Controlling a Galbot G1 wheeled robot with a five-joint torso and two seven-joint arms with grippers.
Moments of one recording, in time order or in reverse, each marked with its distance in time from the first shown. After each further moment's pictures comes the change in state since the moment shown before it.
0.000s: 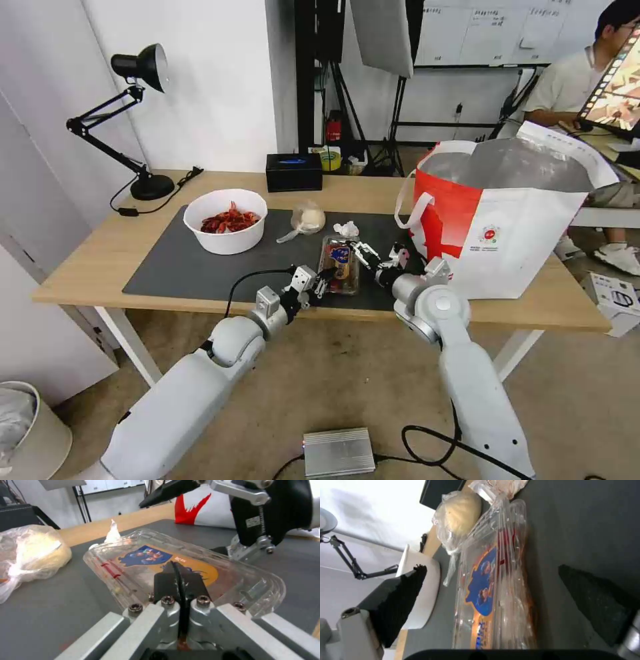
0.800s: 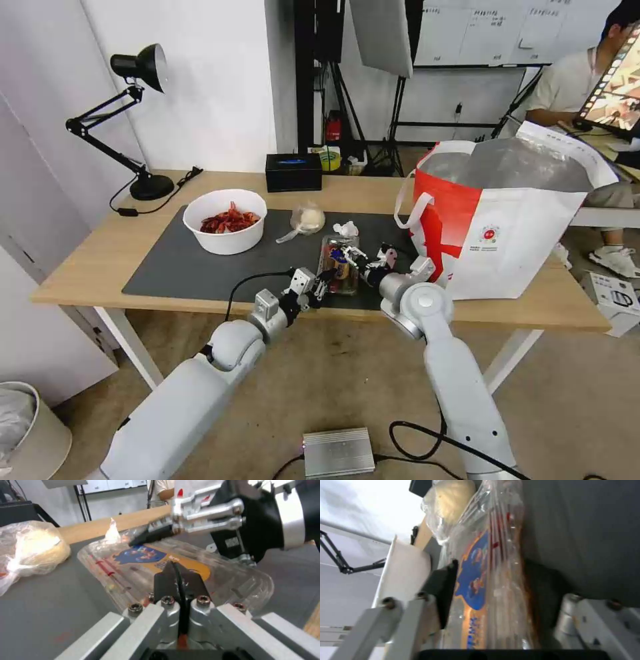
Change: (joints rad) left arm 0.027 -0.009 -0.020 -0.013 -0.006 -0.004 0.000; right arm 0.017 0.034 -0.023 -0.038 -0.054 -0.004 0.012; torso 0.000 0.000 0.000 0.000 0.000
